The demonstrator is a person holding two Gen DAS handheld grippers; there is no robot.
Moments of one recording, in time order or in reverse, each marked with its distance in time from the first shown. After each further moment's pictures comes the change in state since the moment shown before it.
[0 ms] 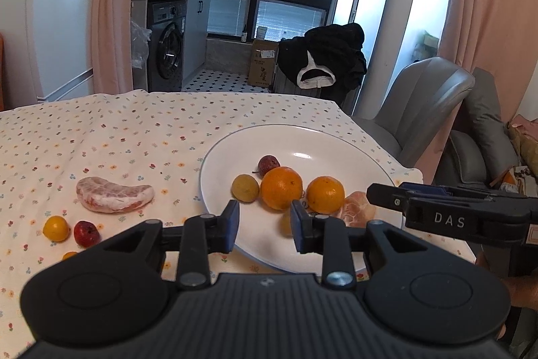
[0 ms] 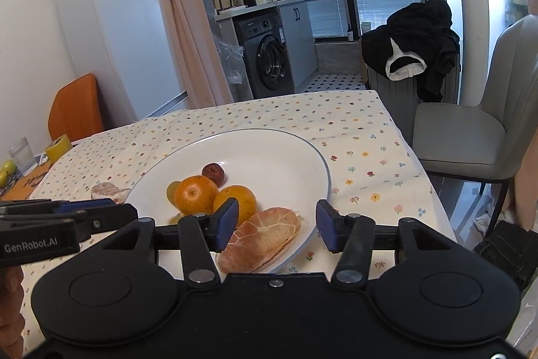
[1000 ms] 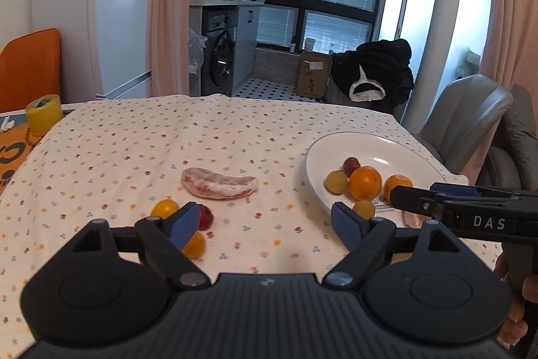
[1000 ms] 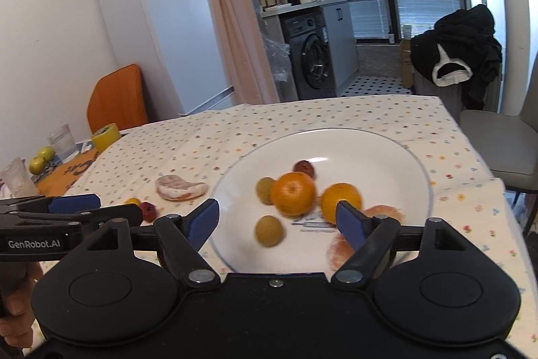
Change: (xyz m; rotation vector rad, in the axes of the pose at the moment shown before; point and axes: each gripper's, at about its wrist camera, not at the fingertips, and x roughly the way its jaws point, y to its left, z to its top) left arm -0.055 0.060 -0.013 -0.056 -0.036 0.159; right arm -0.006 0.066 -0.001 -0.055 0.008 0.133
